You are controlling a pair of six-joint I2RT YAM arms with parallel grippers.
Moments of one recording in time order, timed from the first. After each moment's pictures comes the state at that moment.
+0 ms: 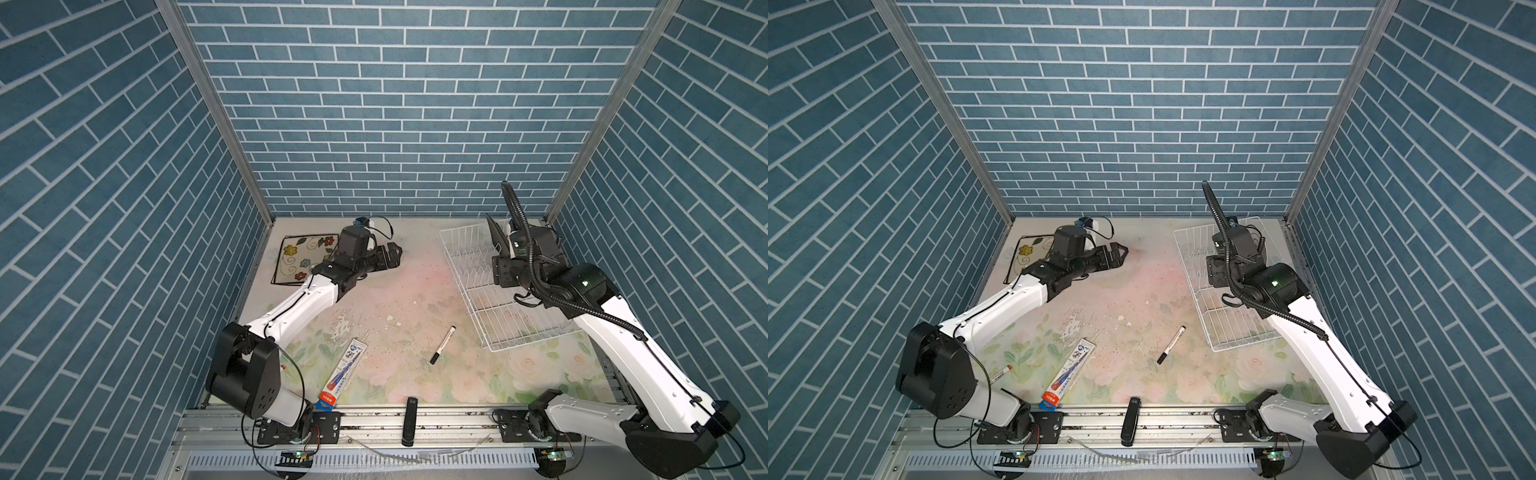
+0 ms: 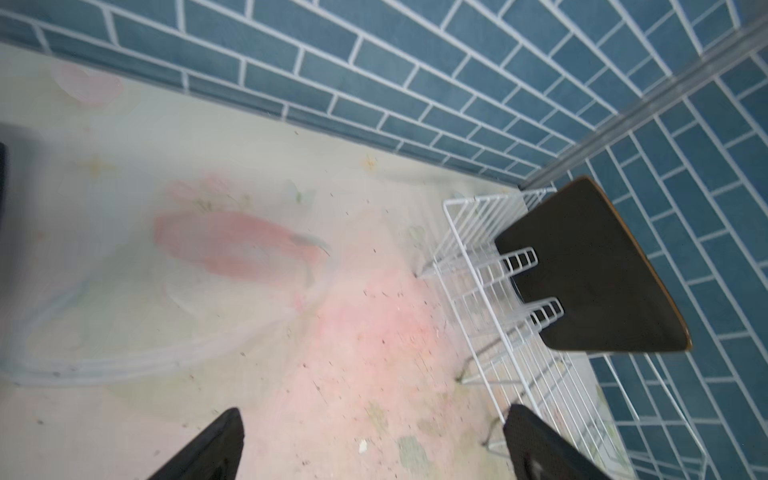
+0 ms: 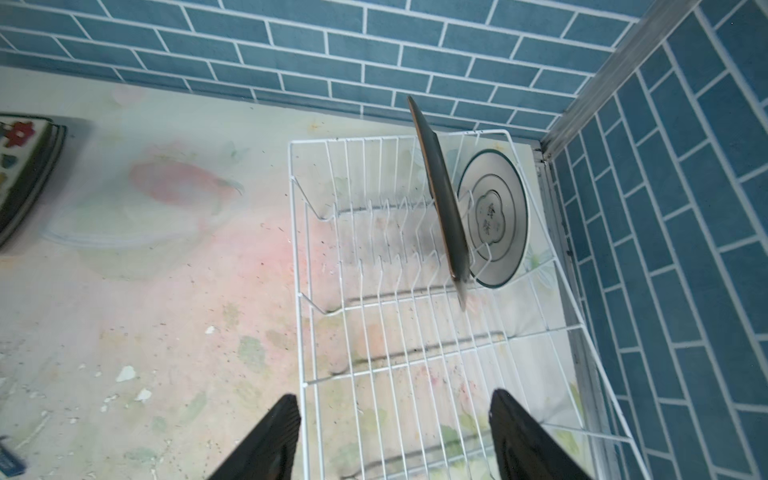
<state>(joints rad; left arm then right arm) -0.48 1.50 1.10 -0.15 0.14 -0.57 0.61 1.18 1.43 -1.05 0.46 0.21</state>
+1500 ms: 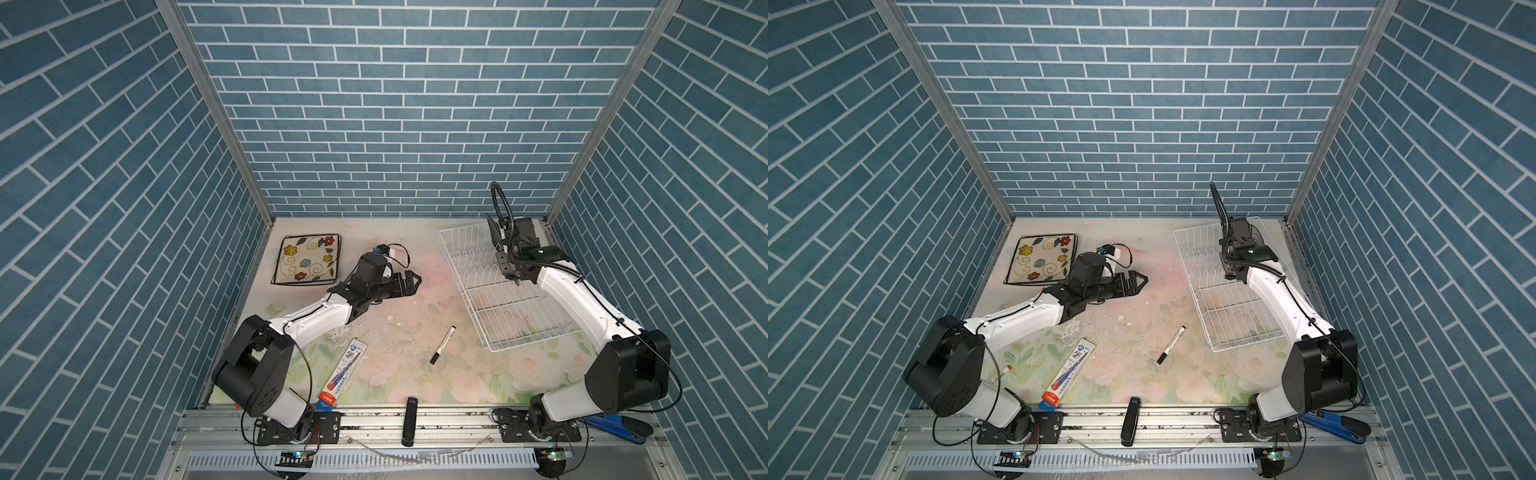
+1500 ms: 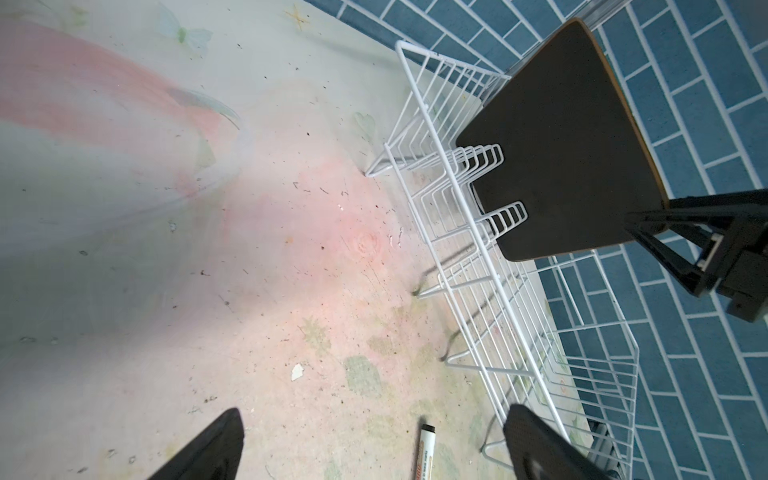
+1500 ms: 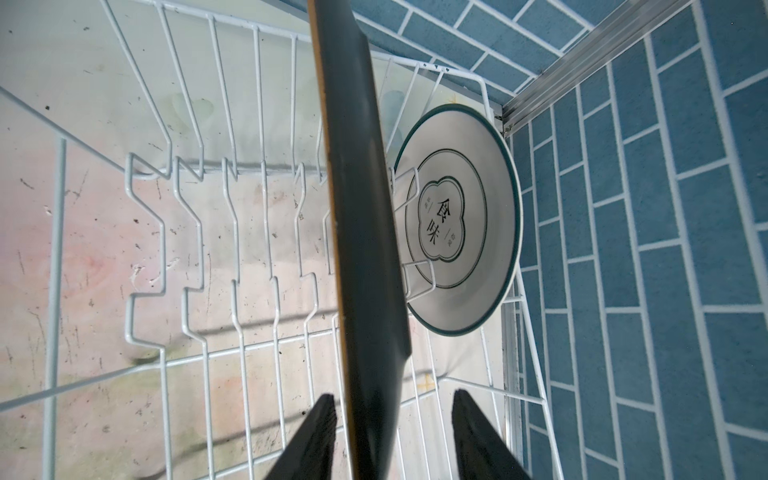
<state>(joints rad) -0.60 1.54 0.93 0.04 0.25 -0.67 0.29 1.48 1.29 -0.67 0.42 -0.15</state>
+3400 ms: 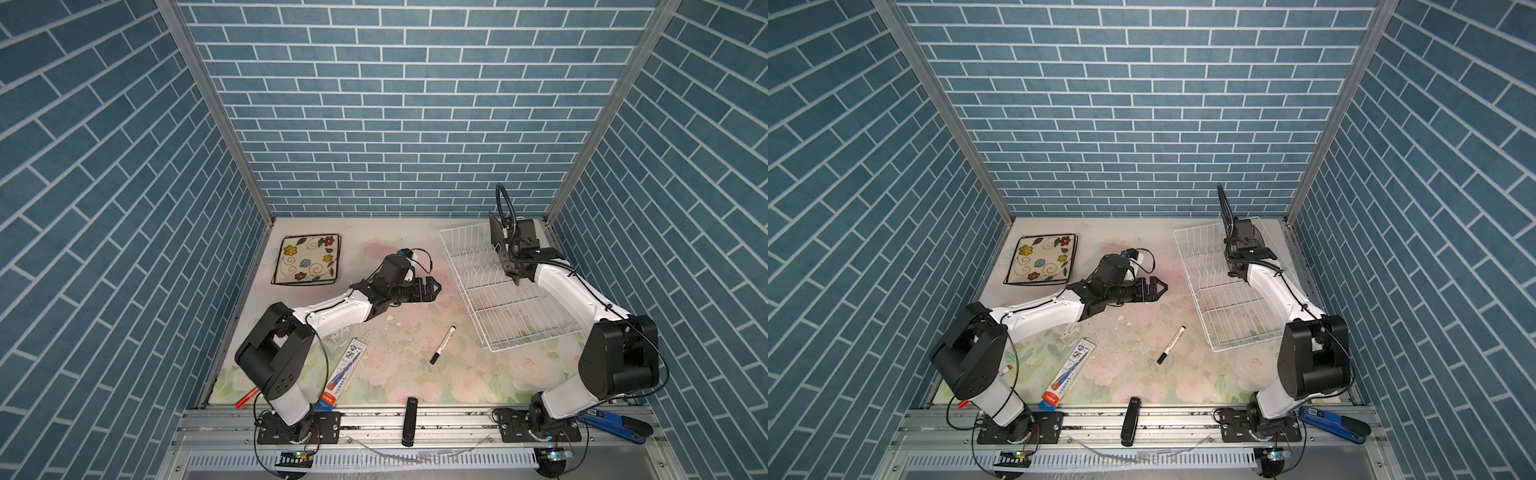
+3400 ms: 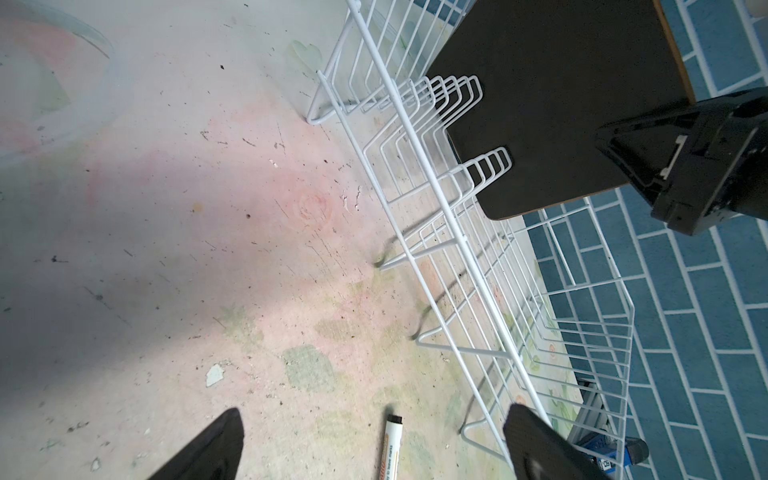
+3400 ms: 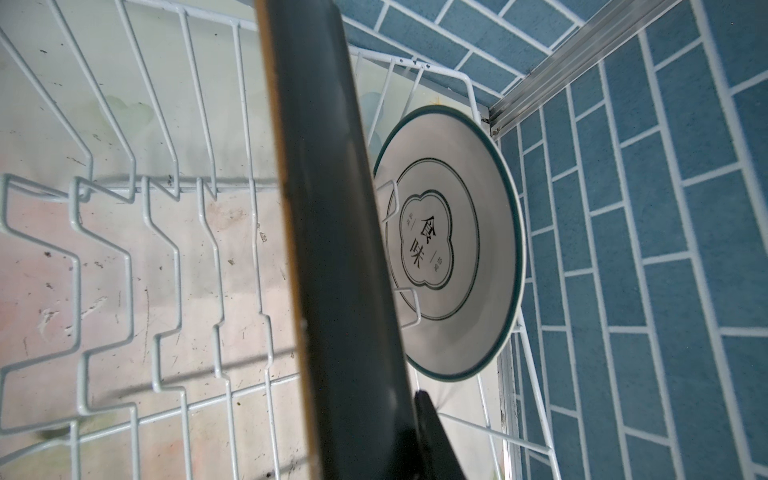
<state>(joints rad) -0.71 1.67 1.04 0.00 0.25 -0.68 0.24 1.56 1.24 -0.51 0.43 -0.19</state>
